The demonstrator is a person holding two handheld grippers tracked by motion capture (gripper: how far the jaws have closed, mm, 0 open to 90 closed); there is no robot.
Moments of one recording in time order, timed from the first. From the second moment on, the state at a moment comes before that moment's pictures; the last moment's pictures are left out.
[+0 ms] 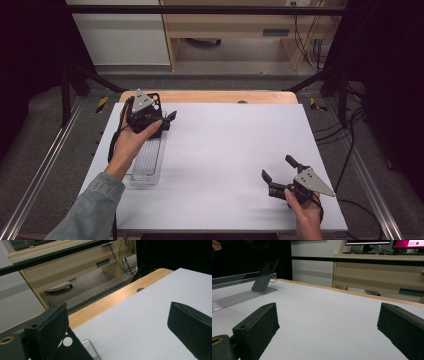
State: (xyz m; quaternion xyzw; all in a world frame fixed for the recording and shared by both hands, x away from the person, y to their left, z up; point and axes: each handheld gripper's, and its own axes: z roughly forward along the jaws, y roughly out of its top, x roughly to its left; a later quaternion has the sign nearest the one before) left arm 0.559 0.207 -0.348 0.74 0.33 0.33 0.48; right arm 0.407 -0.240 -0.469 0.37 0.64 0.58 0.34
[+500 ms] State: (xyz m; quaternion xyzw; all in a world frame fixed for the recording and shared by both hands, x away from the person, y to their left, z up) left arm 0.544 0.201 -0.346 0.73 0.32 0.32 0.51; right arm 0.407 -0.240 -0.468 0.37 0.64 0.58 0.34
